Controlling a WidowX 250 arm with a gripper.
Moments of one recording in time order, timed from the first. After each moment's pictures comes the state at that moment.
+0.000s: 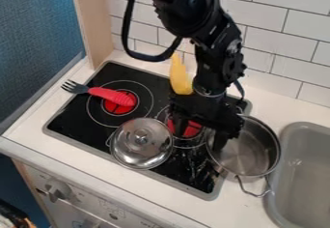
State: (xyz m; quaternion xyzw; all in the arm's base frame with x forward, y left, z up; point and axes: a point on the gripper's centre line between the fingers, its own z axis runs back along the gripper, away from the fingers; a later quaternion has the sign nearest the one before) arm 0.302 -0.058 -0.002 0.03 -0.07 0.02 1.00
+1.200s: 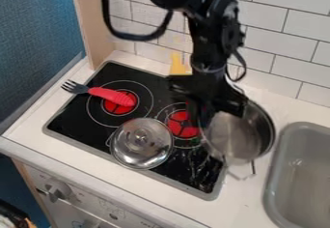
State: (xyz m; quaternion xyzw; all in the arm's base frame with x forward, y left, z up) arm 0.304 -0.056 0.039 0.00 -0.07 0.04 1.00
